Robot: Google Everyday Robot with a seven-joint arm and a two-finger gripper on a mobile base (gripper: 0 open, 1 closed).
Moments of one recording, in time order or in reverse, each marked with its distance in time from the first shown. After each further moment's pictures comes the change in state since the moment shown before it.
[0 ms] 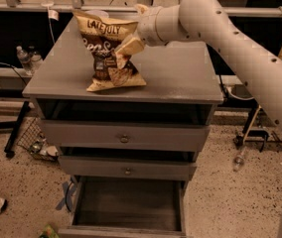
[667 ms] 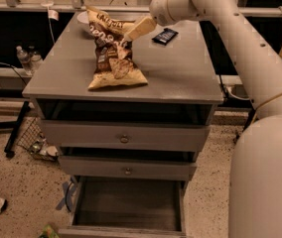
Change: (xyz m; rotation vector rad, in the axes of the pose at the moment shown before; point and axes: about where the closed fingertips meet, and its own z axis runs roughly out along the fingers) arm 0.016 -0.082 0.000 0.045 0.024 0.047
